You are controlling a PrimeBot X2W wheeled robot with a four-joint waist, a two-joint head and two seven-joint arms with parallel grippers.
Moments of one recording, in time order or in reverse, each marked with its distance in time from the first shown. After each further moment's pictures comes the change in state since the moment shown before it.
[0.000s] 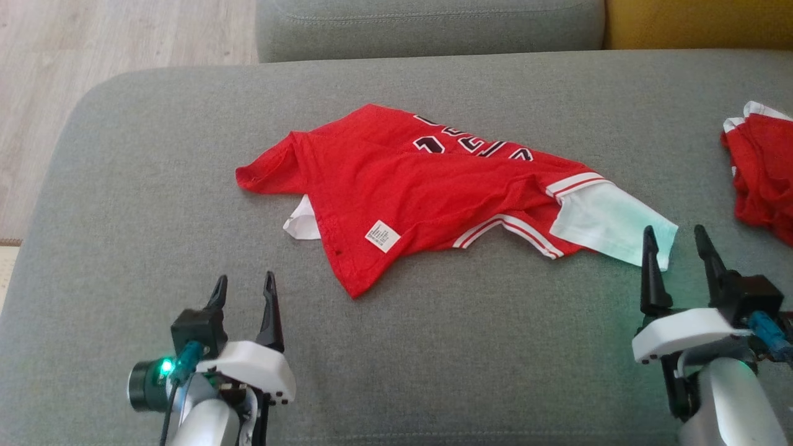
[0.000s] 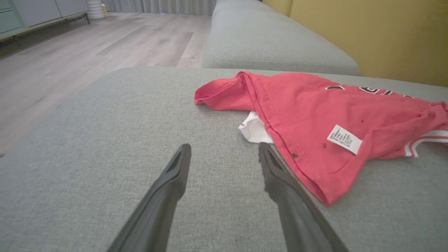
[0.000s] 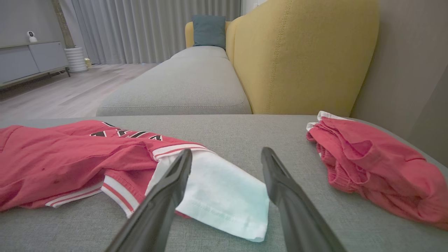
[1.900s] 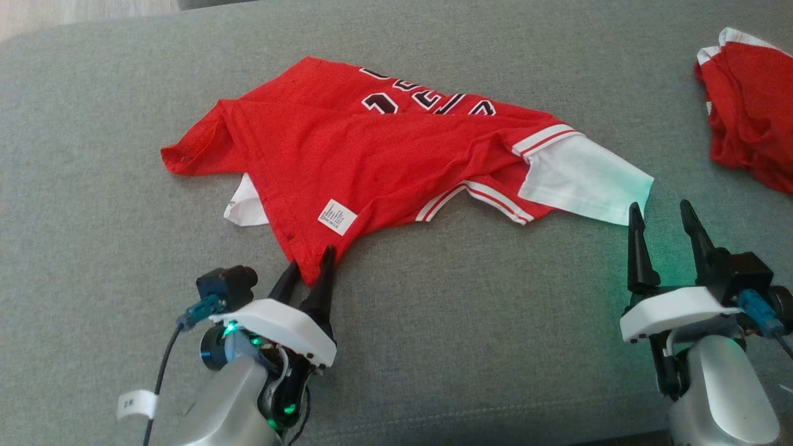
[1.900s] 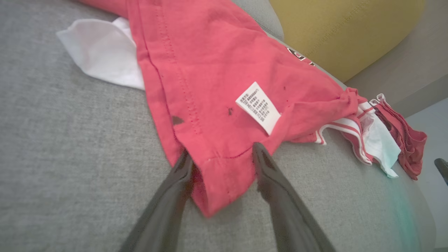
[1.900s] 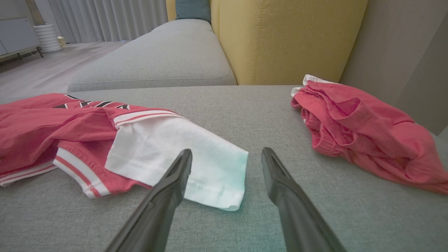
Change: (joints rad) left arm -0.215 -0.014 -0.227 0.229 -0.507 -0.238 -0.009; right arm -0.055 0.000 0.047 0.005 0.019 0.000 0.000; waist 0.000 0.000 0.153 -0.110
